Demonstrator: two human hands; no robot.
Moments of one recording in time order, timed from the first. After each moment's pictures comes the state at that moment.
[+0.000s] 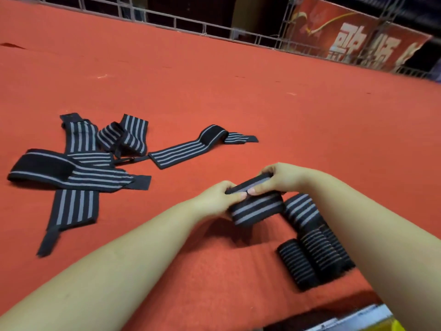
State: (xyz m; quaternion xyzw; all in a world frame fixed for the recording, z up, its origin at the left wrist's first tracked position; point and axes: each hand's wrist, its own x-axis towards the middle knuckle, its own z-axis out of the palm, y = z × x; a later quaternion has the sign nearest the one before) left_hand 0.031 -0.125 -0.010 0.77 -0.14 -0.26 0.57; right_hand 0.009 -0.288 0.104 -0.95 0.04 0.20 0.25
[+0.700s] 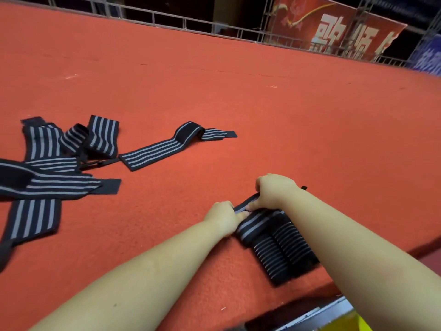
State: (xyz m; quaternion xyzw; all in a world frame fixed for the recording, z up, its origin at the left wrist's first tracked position) left_hand -0.005 -0.198 -0.008 0.91 -0.12 -0.21 0.34; right_hand -0.010 -0.329 0.068 -0.98 0.08 0.14 -0.07
